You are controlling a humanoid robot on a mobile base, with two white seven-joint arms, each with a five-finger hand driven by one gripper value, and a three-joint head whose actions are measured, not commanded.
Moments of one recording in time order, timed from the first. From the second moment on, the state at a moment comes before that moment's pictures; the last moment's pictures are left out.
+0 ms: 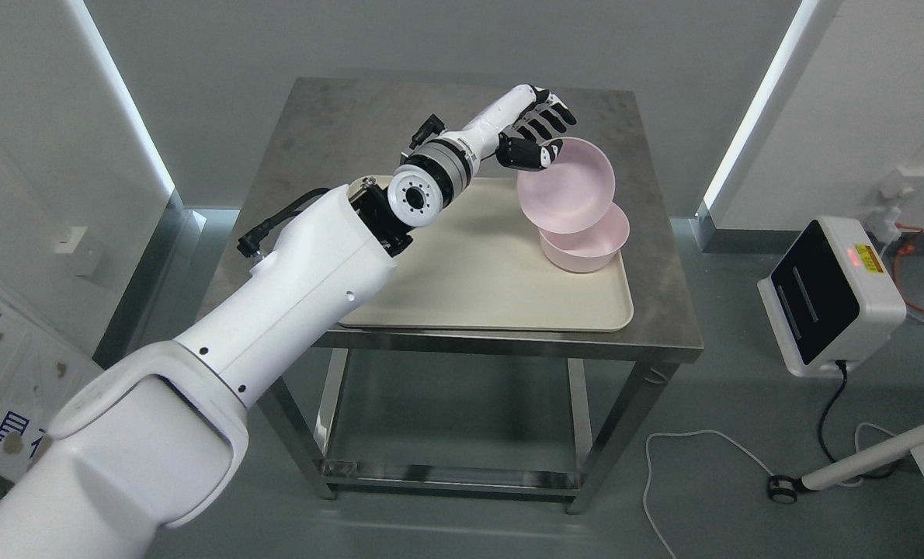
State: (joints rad) left arm -1.31 0.00 -0.97 -0.74 0.24 0.06 0.00; right arm 0.00 0.00 0.00 0.00 0.00 0.04 0.01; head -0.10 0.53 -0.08
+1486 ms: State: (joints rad) left arm -1.04 0.00 -0.73 -1.22 -0.32 0.13 -0.49; right arm 0.00 0.00 0.00 0.00 0.00 0.04 0.01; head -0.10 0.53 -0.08
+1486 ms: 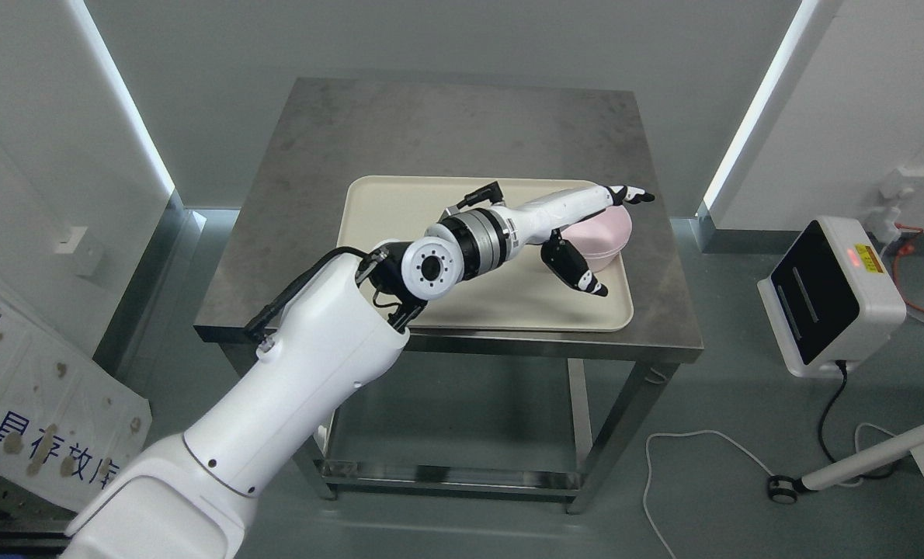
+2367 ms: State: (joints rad) left arm -1.13 0.00 -0.85 -1.11 -0.52 0.21 -0.57; right arm 0.00 0.00 0.00 0.00 0.00 0.04 0.01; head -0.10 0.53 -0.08
